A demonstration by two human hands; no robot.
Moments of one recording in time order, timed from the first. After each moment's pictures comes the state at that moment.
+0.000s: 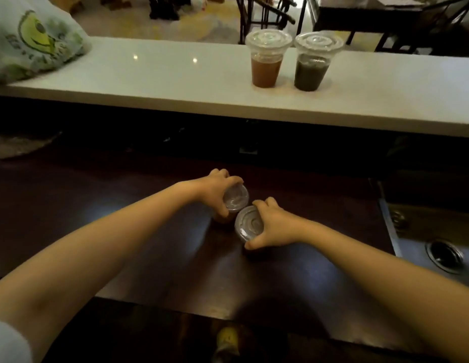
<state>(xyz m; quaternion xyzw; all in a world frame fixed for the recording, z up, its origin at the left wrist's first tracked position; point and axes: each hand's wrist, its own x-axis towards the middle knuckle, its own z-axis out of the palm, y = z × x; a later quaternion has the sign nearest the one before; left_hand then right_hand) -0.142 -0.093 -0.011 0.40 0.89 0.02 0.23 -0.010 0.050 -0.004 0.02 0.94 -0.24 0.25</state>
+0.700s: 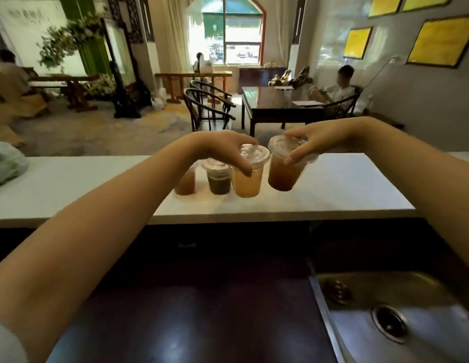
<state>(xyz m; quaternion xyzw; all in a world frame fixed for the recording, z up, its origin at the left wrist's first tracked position) -0.179 0.128 0.254 0.47 0.84 0.16 0.20 -0.050 0.305 0.282 0.09 0.94 -0.30 0.14</state>
